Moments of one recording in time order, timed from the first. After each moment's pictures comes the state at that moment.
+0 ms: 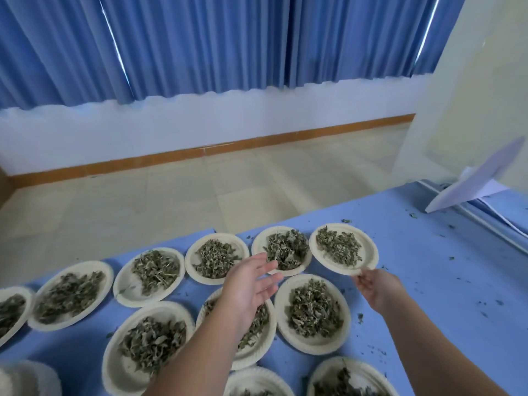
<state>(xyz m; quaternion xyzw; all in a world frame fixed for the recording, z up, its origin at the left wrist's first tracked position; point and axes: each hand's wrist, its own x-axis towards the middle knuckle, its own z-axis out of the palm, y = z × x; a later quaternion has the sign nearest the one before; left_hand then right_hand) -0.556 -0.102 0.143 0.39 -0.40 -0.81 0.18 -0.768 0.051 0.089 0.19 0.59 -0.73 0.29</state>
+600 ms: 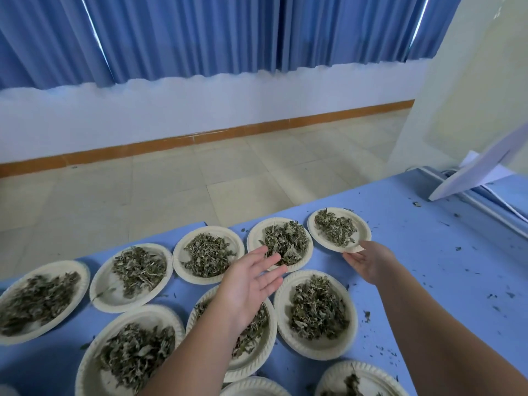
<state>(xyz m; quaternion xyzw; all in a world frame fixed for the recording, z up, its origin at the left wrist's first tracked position) -0.573 -0.126 0.107 0.33 -0.33 -0.87 0.14 -0.812 0.009 0.069 0.20 0.60 -0.71 0.30</state>
